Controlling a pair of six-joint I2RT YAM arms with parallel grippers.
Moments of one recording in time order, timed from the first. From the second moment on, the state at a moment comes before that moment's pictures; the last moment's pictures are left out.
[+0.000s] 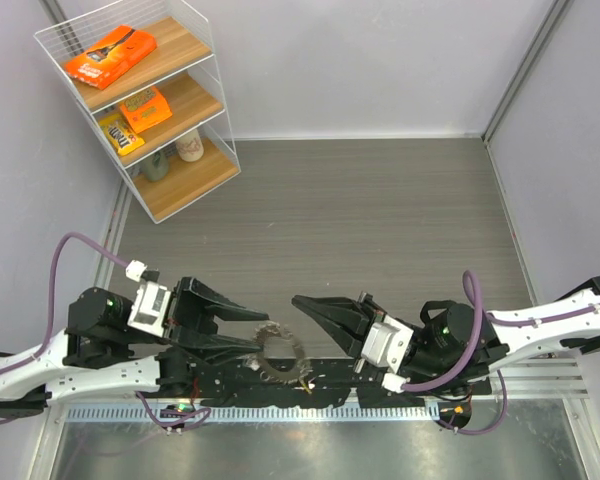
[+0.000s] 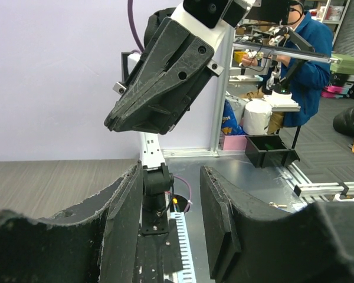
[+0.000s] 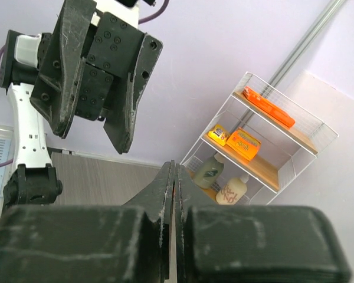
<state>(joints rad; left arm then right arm) -1.36 0.44 0.84 -0.03 0.30 -0.16 1.78 0.89 0.96 0.32 0.44 -0.72</state>
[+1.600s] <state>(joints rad) -1.36 0.31 0.69 -0.31 -0.10 -0.22 1.37 0.97 0.43 -0.21 0.25 0.74</state>
